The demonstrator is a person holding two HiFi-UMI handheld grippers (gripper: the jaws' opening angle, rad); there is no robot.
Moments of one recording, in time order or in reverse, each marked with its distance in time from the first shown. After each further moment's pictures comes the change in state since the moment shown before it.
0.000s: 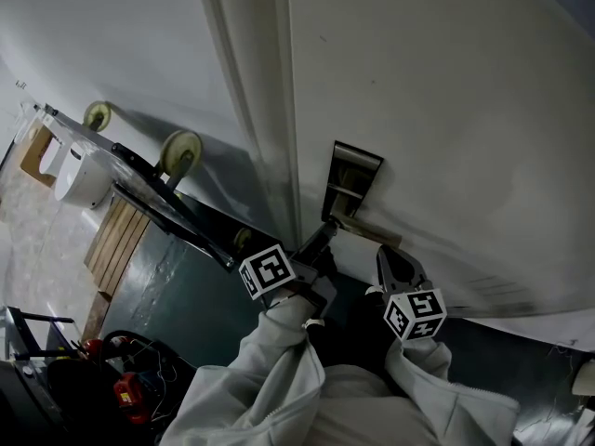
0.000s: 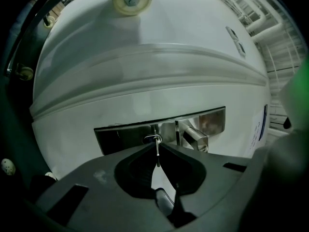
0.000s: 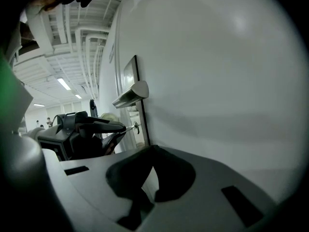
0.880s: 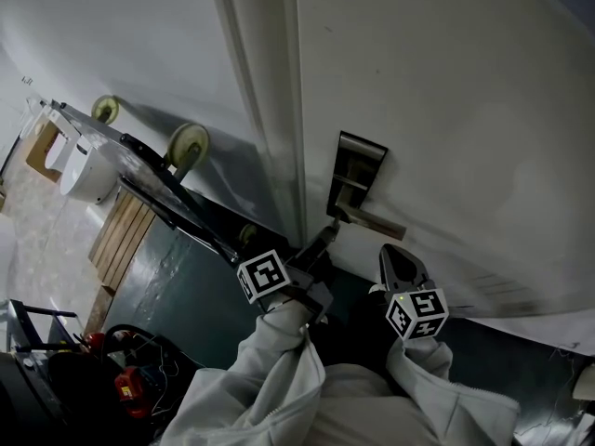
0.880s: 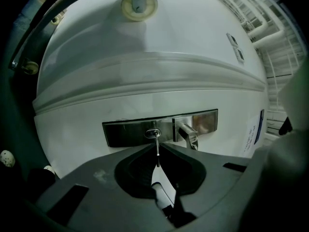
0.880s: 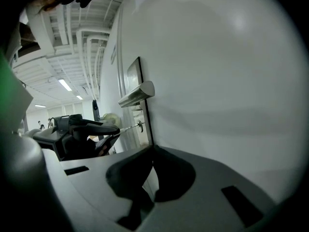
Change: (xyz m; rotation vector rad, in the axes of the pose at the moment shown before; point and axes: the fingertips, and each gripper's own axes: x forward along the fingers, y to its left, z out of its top) left arm -0.028 -0.005 -0.011 -0.061 -0.006 -0.043; right arm -0.009 0.008 -0.007 0.006 -0.006 0.008
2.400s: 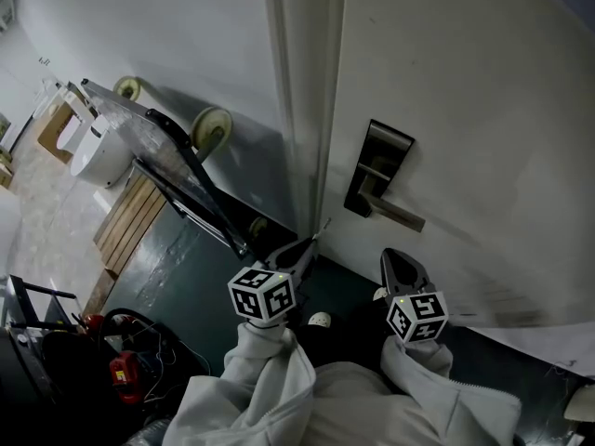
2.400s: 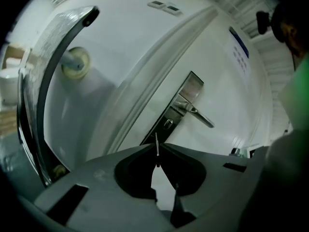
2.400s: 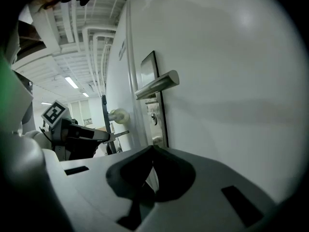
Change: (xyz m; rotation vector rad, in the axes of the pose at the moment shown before) left arm -0.080 0.020 0.014 0.818 0.120 0.314; right arm -0.001 0.034 -0.017 -0.033 0.028 0.064
